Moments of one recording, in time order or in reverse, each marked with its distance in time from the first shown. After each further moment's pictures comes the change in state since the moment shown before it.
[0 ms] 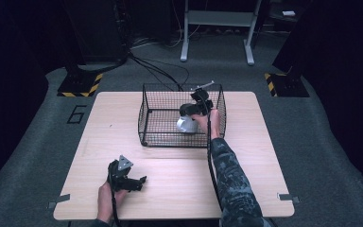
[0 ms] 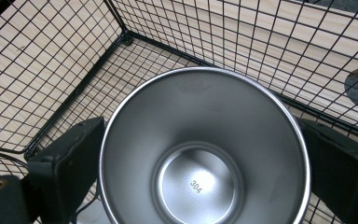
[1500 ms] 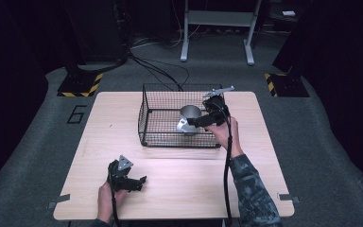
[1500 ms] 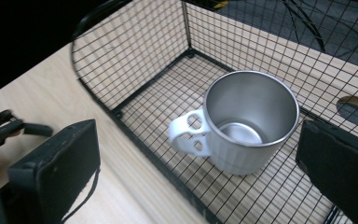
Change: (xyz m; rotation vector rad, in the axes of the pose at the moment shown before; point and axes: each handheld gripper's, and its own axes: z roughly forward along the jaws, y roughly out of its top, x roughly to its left) left arm 0.001 0.000 -0.001 0.008 -0.005 0.010; right arm 0.037 -0.044 -0.118 -0.160 0.117 -0.171
